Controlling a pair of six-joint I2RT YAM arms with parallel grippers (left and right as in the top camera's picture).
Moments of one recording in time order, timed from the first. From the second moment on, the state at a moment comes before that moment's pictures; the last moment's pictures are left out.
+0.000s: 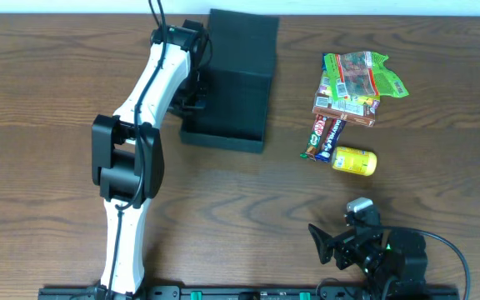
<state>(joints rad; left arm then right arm) -0.27 2.33 2.08 -1.42 -0.05 -0.28 0.07 0.01 0.19 -0.82 -0.43 -0.03</state>
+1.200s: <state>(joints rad) -0.33 2.33 2.08 -1.41 -0.06 -0.34 0.07 0.01 0.19 -0.82 -0.43 -0.03</state>
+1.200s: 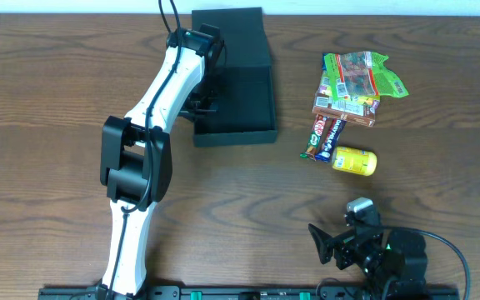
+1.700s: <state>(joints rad) -0.33 2.33 2.14 -1.38 -0.07 -0.26 0.07 0.01 0.19 -0.82 -0.43 -0.03</state>
